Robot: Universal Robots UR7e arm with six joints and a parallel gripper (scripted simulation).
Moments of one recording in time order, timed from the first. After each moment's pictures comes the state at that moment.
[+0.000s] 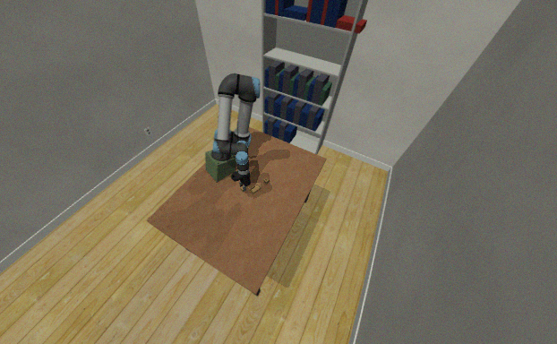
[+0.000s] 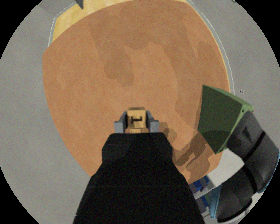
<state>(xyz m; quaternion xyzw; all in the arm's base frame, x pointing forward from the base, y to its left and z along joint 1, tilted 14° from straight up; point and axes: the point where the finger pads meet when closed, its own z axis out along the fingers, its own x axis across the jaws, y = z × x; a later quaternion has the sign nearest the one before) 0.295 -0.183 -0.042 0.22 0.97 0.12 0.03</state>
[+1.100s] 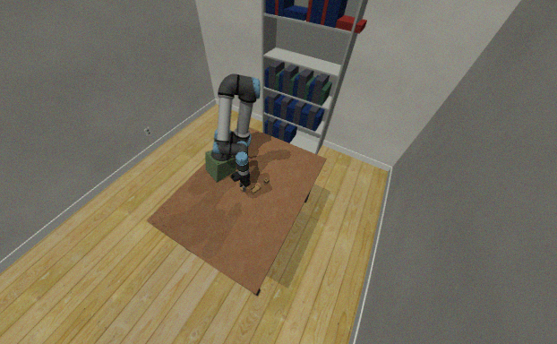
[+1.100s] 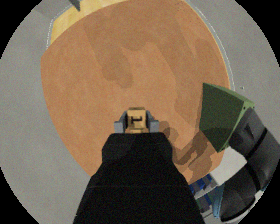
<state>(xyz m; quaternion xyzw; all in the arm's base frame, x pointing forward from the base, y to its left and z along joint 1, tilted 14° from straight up) 0.294 -0.182 -0.047 0.23 0.96 0.12 0.03</state>
